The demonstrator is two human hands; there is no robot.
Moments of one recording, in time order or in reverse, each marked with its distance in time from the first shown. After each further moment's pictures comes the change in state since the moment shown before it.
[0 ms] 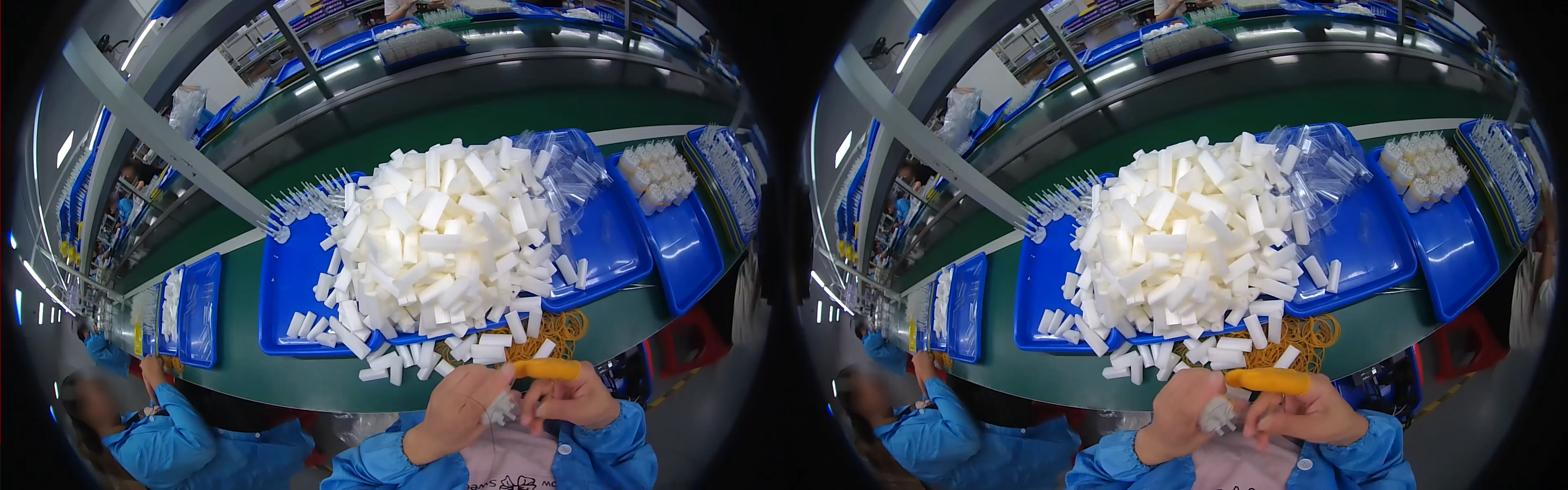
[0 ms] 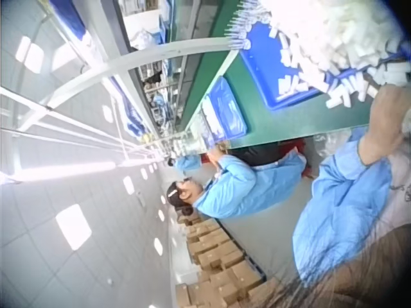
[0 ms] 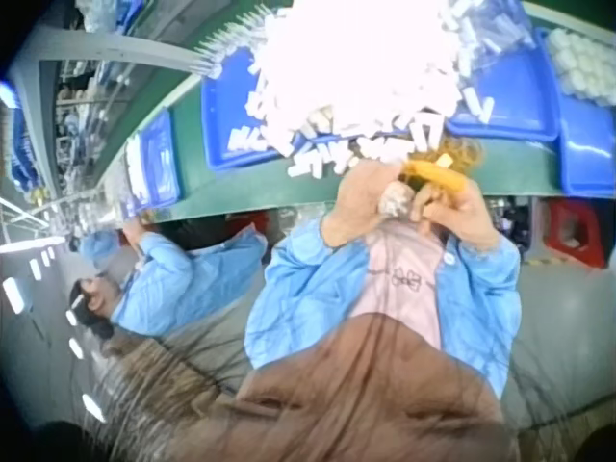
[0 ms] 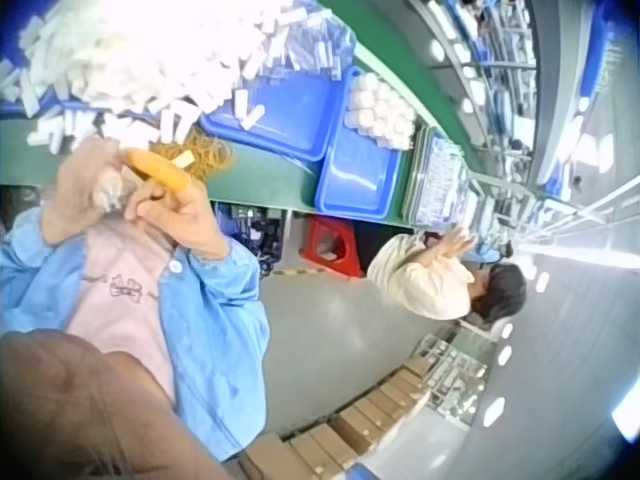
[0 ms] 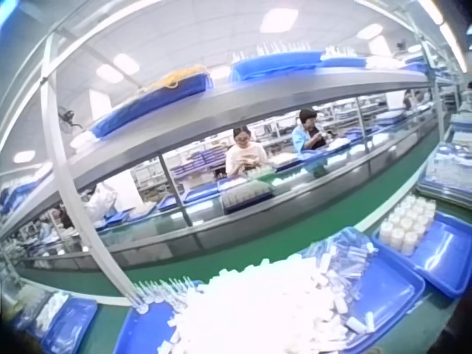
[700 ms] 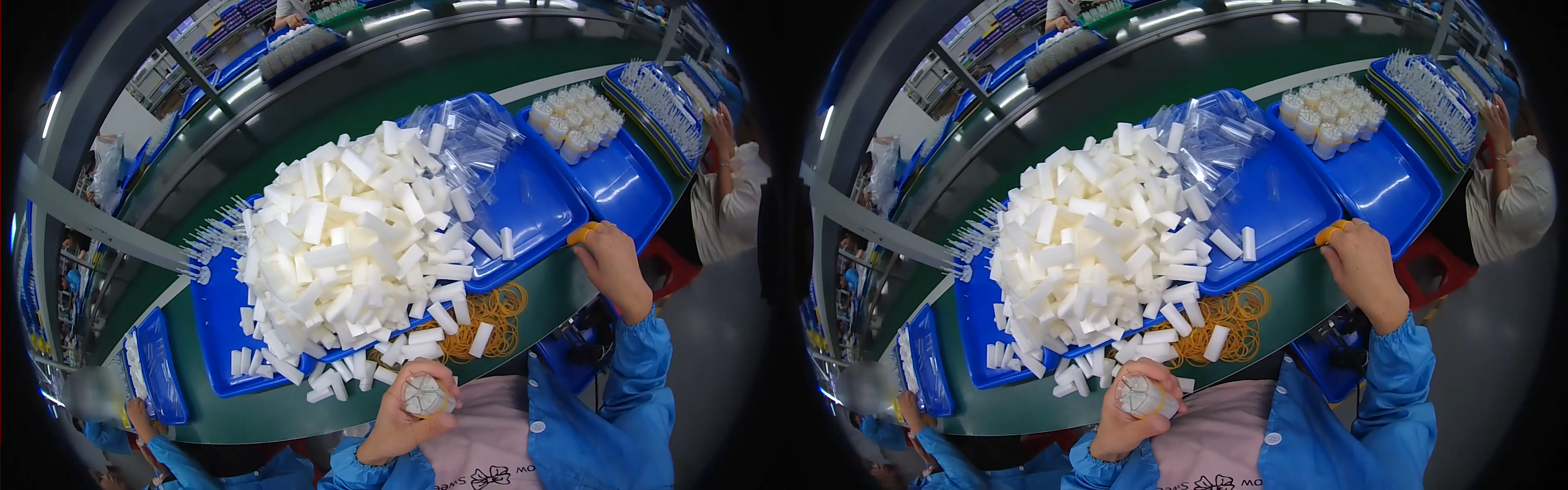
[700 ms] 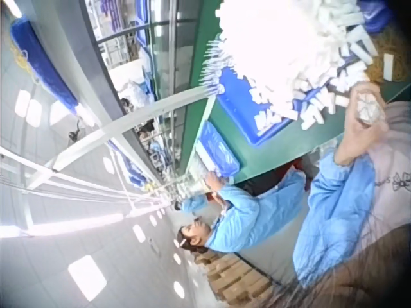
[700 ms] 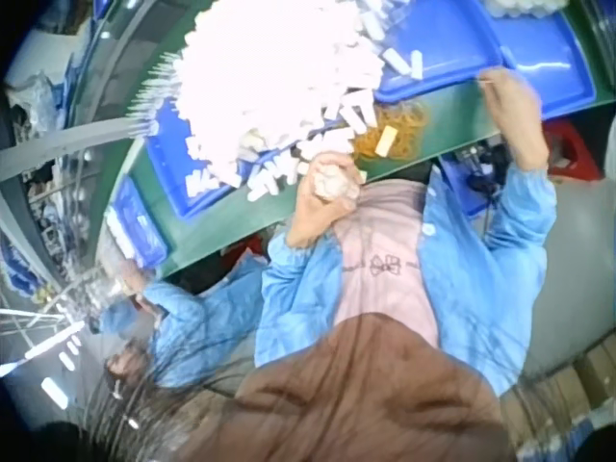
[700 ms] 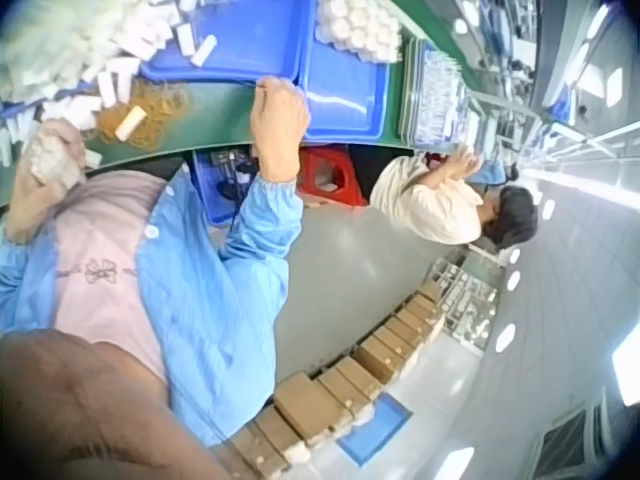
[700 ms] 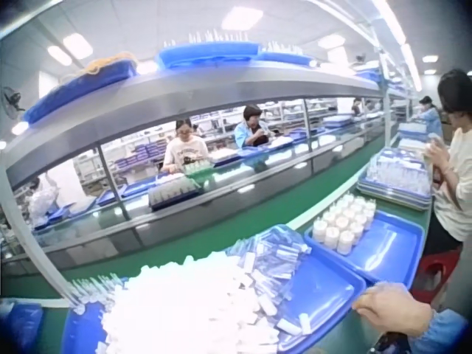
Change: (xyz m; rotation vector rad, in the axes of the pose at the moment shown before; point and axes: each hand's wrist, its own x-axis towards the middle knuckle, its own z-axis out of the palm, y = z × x) left_hand -0.006 -0.004 0.004 -1.195 -0.219 -0.851; right_hand -0.041 -0.066 -0.109 -1.935 0.926 -0.150
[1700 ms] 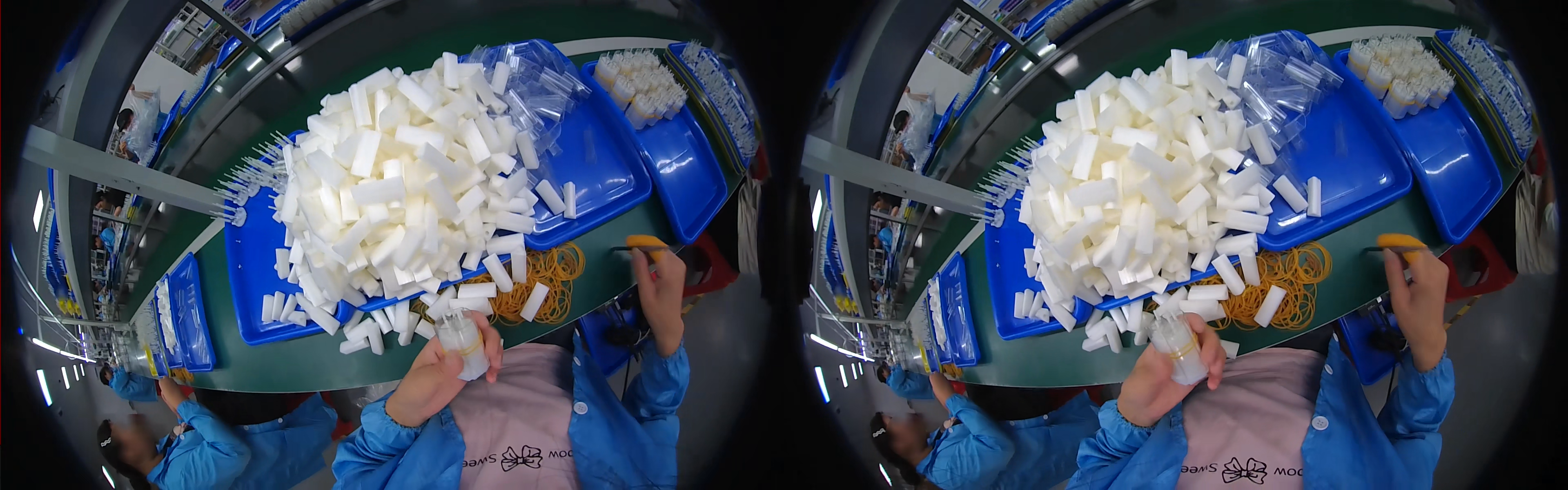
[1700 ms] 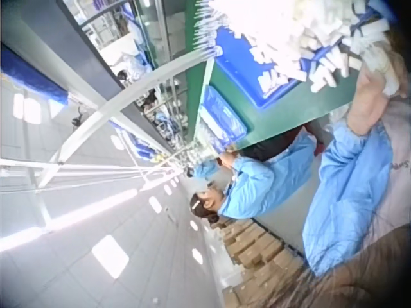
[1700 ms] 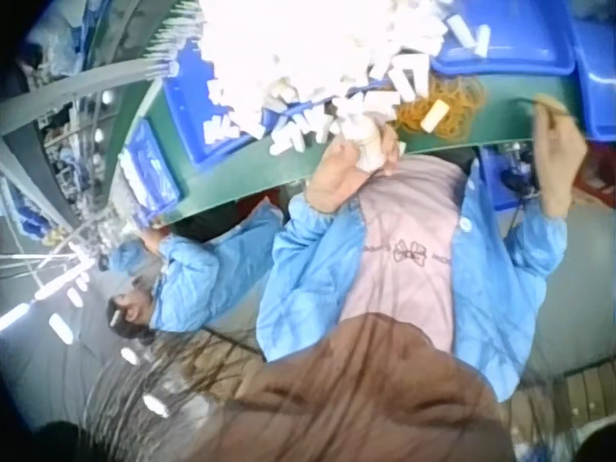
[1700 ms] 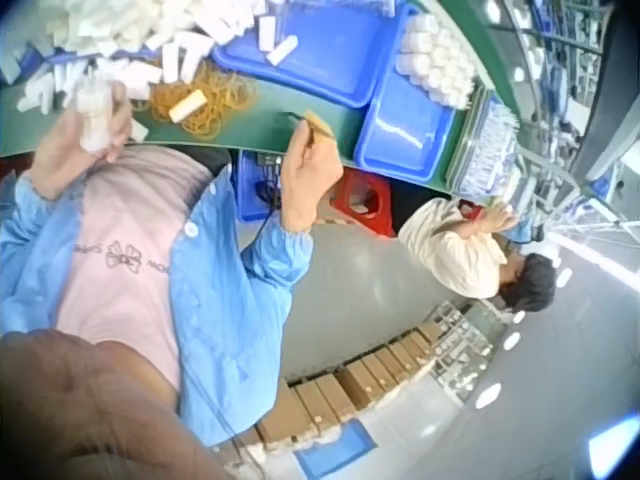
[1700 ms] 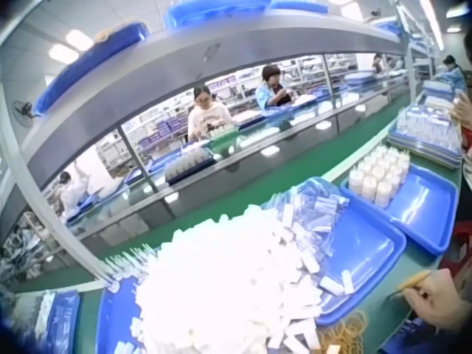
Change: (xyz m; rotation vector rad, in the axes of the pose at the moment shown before) left_hand 0.004 -0.009 -0.010 -0.397 -0.004 -0.103; right_hand -0.048 -0.026 0.018 0.320 0.171 0.152
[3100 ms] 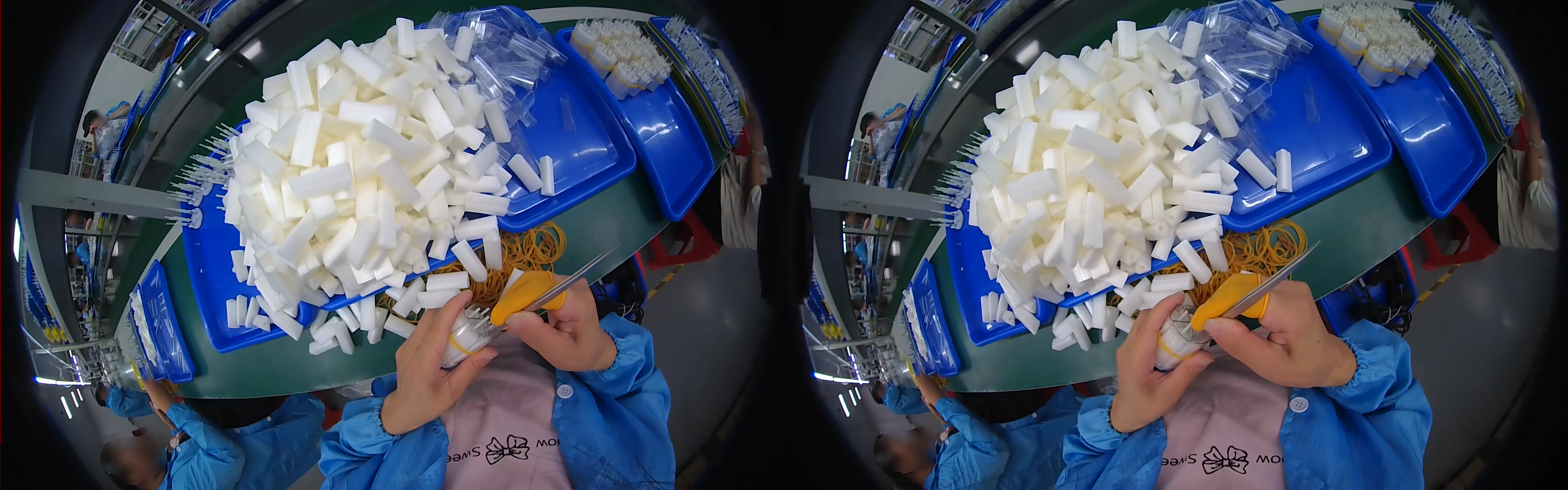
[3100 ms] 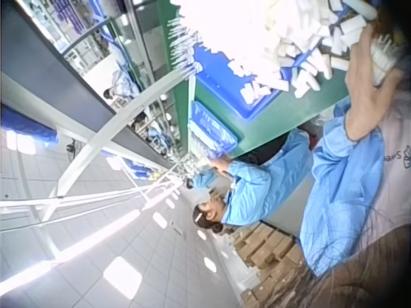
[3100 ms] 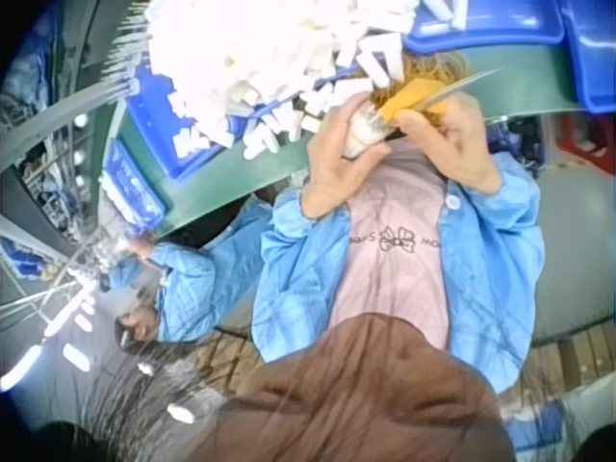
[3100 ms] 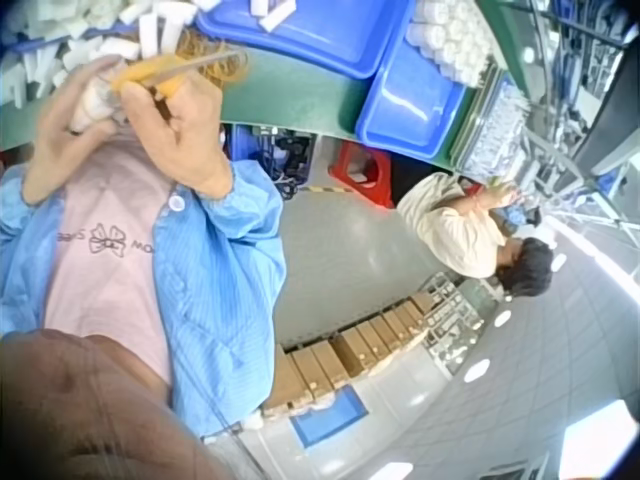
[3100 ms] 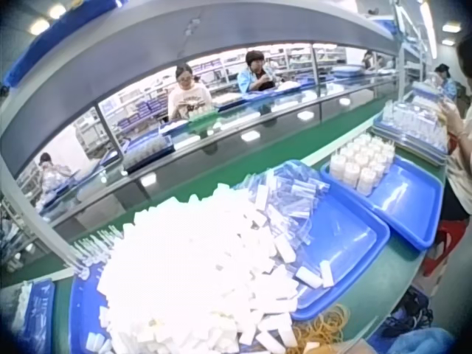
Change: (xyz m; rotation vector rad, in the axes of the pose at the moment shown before) left_hand 0.015 0.000 0.013 1.411 0.209 0.435; right_hand 0.004 -0.092 0.046 0.905 -0.440 -0.103
